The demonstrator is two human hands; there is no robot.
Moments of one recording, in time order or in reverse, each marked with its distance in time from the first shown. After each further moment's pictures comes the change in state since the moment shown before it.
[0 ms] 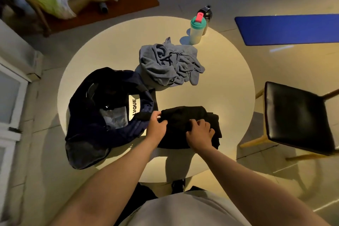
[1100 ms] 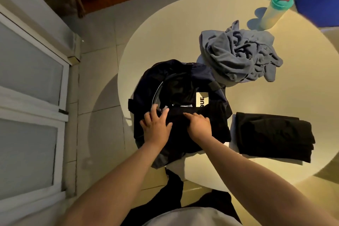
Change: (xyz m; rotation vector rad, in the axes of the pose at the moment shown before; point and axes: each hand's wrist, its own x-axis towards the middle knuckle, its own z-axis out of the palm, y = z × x) left_hand 0.073 -0.104 -0.266 1.038 0.165 0.201; right_hand 0.056 -0.269 0.134 -0.139 -0.116 -0.262
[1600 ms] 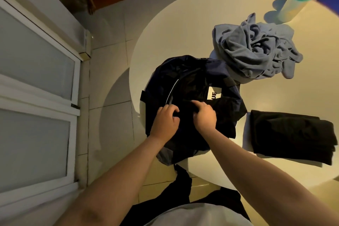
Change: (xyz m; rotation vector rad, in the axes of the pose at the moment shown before) left_hand 0.008 -0.022 -0.021 -0.446 0.019 0.156; right_hand 0.022 -0.032 0.003 0.338 0.243 0.100
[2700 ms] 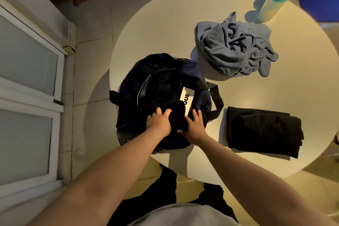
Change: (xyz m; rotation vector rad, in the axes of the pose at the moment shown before) left_hand 0.017 0.042 0.060 0.503 -0.459 -0.304; right_hand -0.032 0.081 -0.012 -0.170 -0.454 -0.027
